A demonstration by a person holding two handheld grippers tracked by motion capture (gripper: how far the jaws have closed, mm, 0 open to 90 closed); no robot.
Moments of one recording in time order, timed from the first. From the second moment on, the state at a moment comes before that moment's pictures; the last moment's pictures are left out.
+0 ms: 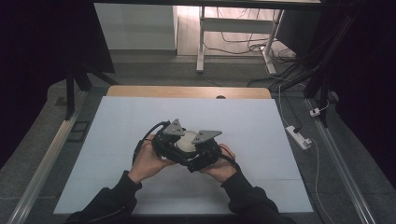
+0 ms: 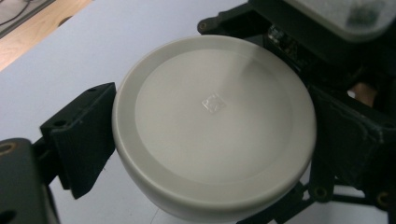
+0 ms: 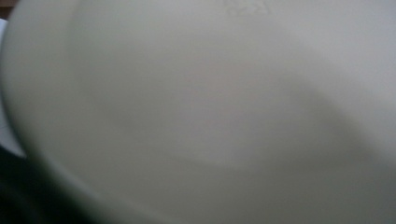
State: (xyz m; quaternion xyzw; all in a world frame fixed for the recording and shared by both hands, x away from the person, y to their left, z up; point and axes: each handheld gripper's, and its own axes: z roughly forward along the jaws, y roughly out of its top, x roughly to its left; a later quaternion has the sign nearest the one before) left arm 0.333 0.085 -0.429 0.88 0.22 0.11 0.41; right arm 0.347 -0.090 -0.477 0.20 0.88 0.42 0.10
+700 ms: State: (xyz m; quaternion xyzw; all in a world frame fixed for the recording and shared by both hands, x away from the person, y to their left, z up) left arm 0.340 0.119 -0.425 0.89 0.06 0.03 0.45; right arm 0.333 -0.083 -0.473 0.12 0.89 0.44 0.06
